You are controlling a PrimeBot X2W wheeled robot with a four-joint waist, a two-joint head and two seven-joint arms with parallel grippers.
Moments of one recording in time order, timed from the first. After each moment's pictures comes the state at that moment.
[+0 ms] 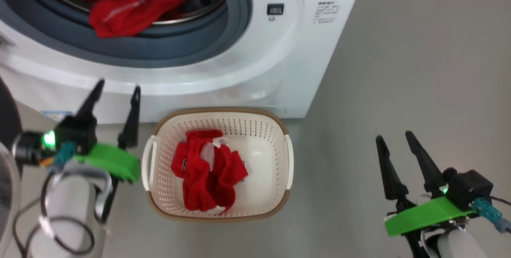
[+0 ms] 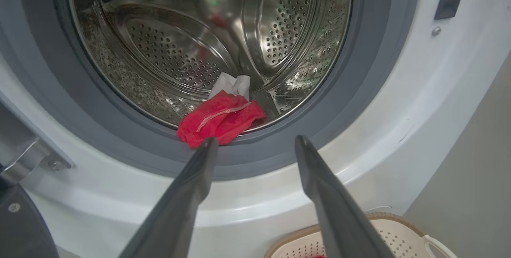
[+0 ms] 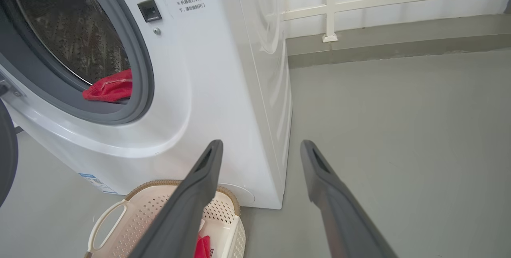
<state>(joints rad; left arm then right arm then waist) -0.52 0.16 -0.06 0.51 -0.09 -0.13 -0.26 -0.09 -0.04 0.02 0.20 0.32 0.13 -0.26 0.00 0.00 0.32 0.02</state>
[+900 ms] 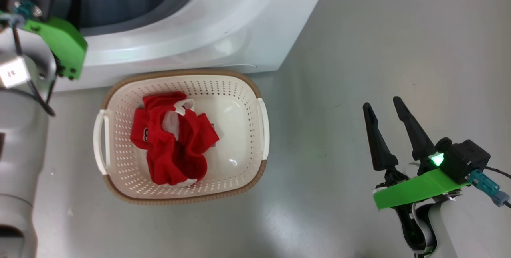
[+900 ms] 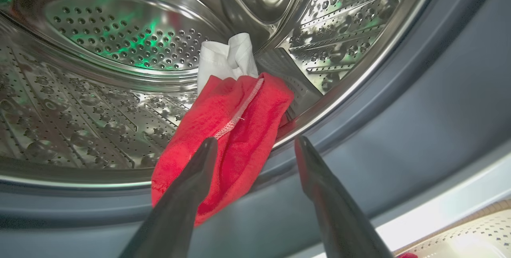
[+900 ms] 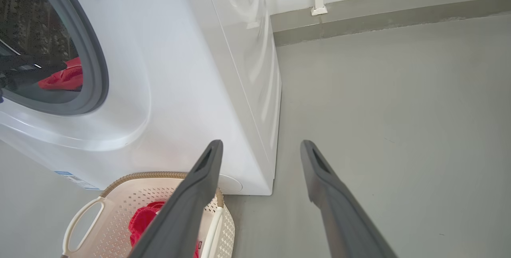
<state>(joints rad) -1.23 0.24 -0.22 1.18 0.10 -0.11 -0.23 -0.22 -0.05 0.08 0.19 0.38 0.13 -0.26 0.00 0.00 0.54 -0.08</state>
